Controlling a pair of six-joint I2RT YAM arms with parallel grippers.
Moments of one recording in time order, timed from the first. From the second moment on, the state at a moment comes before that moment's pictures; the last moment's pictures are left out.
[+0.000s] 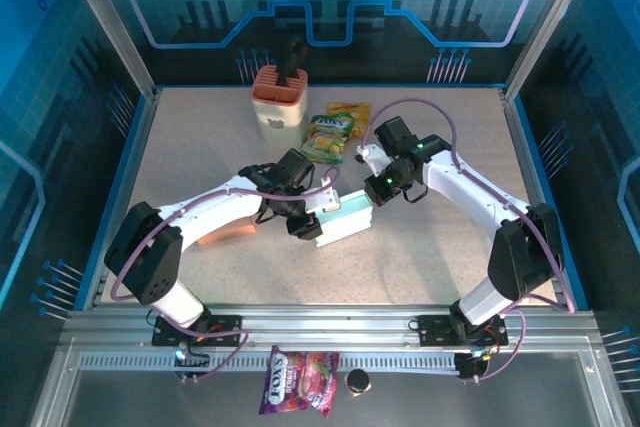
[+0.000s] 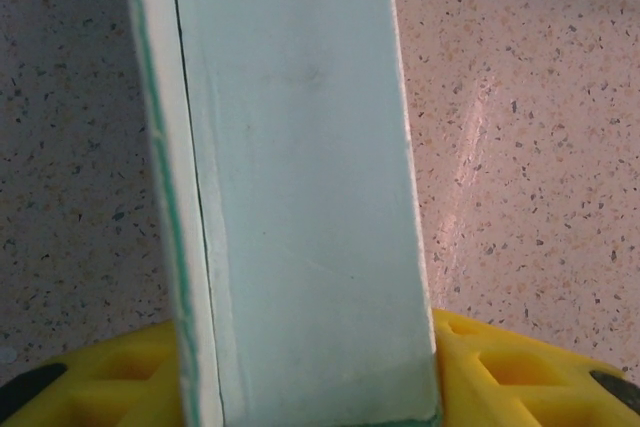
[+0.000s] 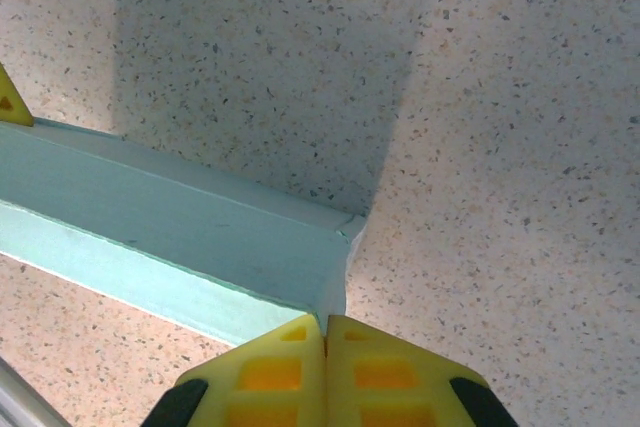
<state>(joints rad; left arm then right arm) -0.63 1.59 1.09 -0.68 0.34 0.51 0.48 1.57 1.28 -0.93 -0.19 -0.11</state>
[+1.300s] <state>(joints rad) -0.63 1.60 1.10 -0.64 0.22 0.41 0.54 1.52 1.23 -0.94 -0.13 0.29</state>
